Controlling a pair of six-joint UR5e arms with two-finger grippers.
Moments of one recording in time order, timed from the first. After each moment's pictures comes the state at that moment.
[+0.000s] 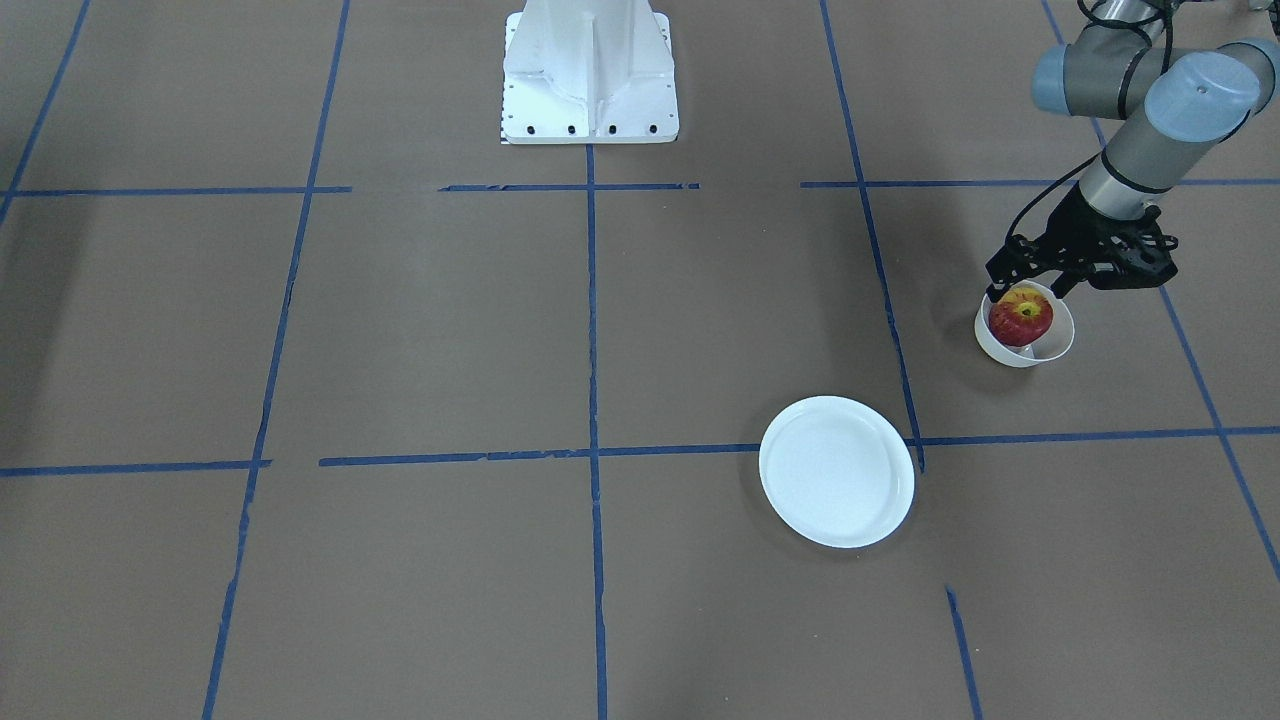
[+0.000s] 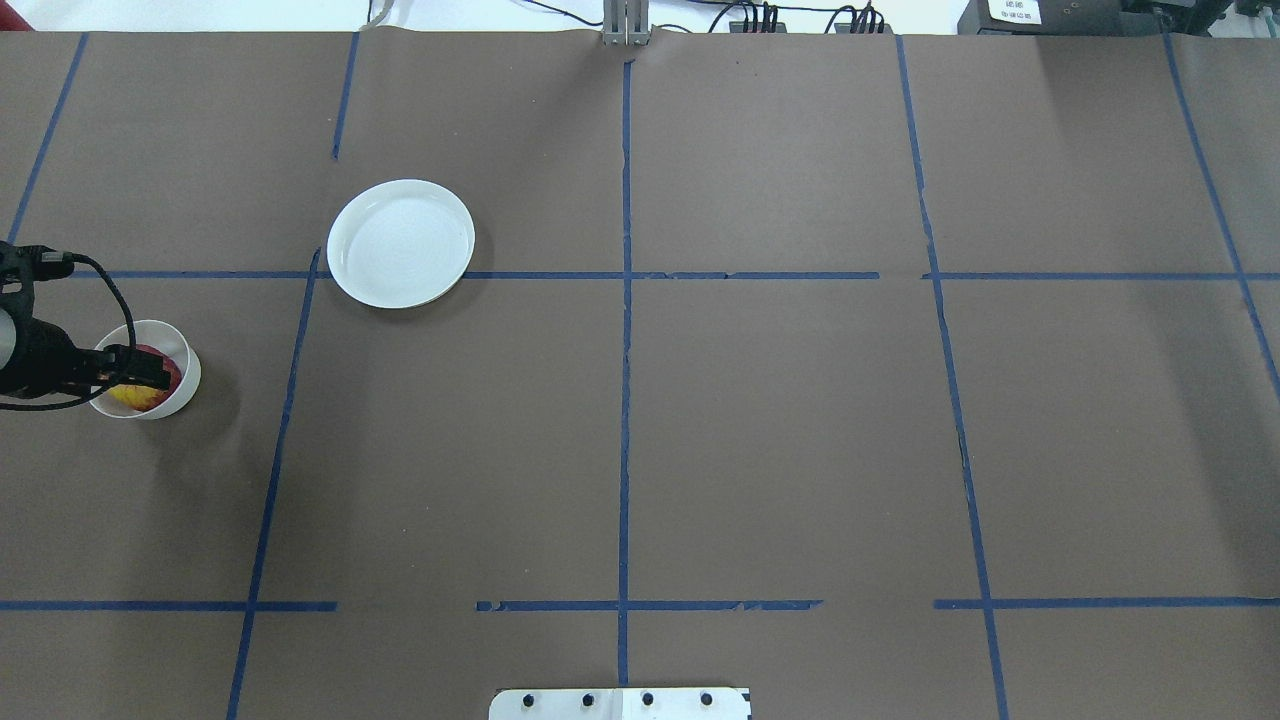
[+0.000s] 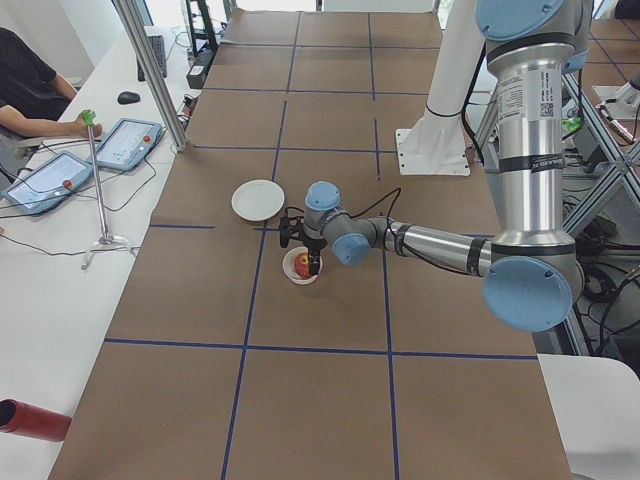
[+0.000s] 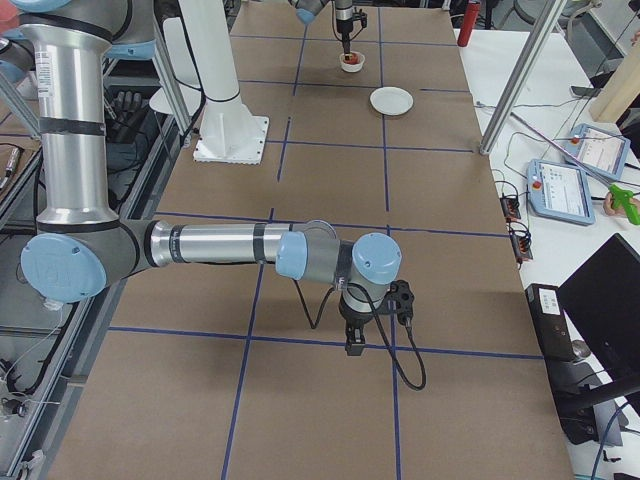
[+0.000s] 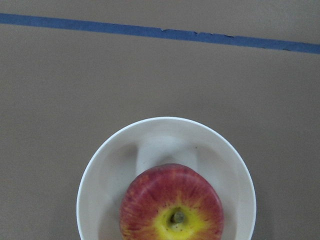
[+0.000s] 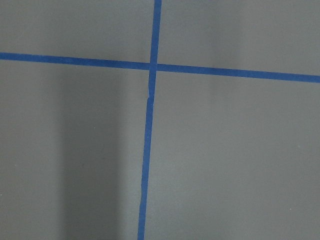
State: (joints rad) left arm -0.87 -1.46 -1.77 -2.22 -2.07 -1.02; right arm 1.59 -1.59 1.65 -1.76 2.32 -0.16
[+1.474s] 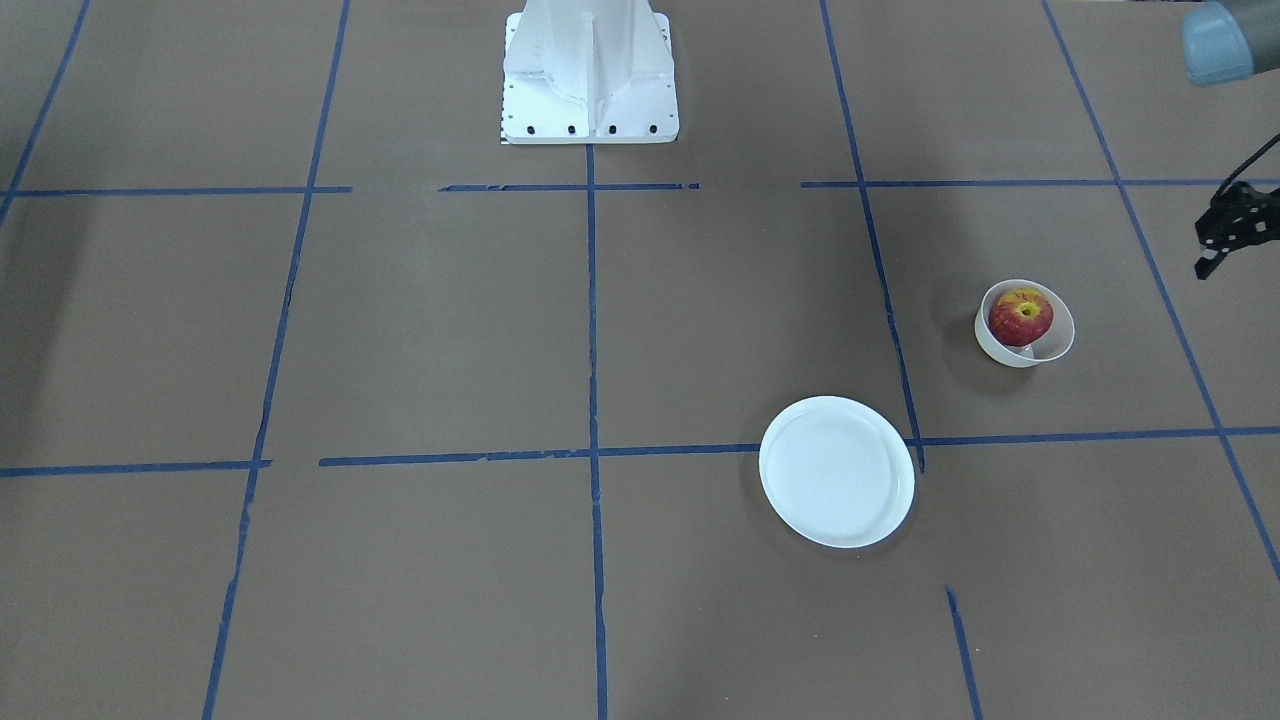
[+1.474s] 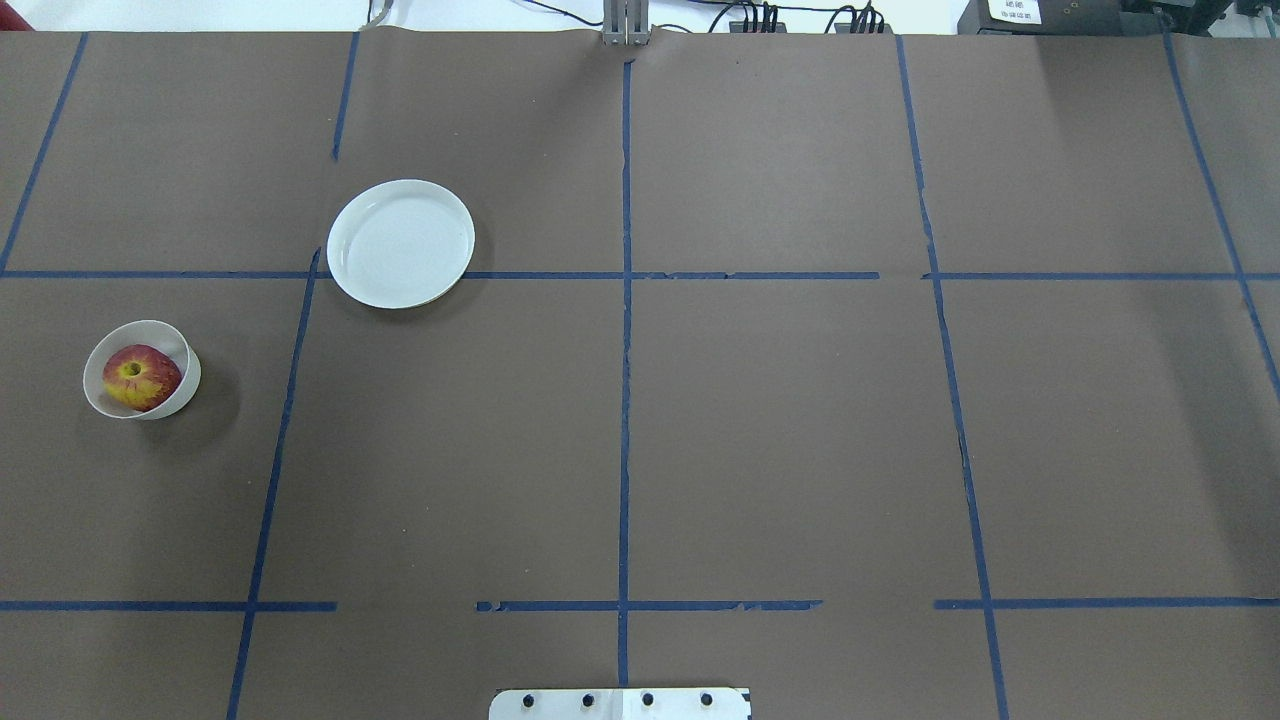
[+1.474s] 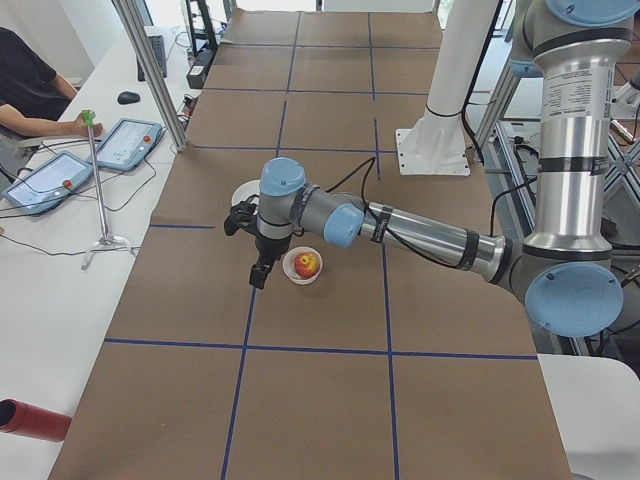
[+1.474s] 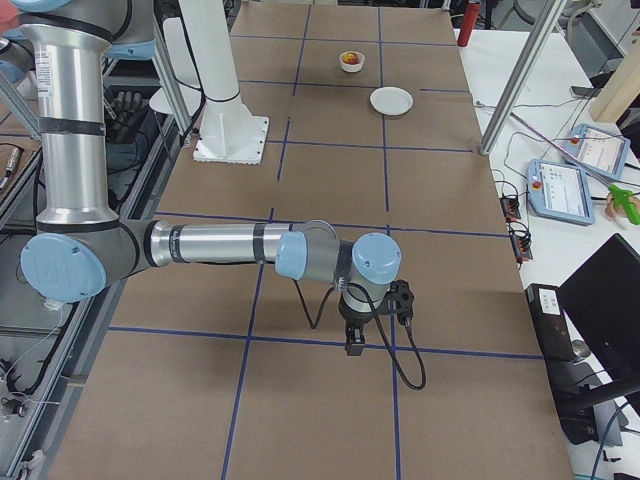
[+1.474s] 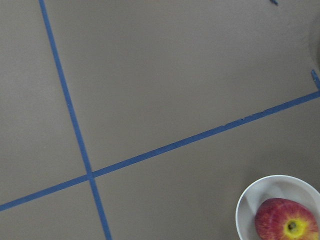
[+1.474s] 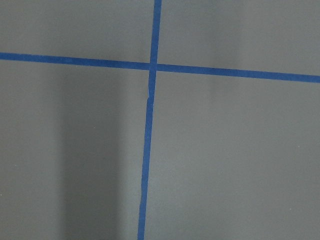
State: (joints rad) left arm -1.43 -1.54 -1.86 -1.66 -2.20 -0.05; right arm 1.59 -1.59 1.65 -1.76 2.32 -0.16
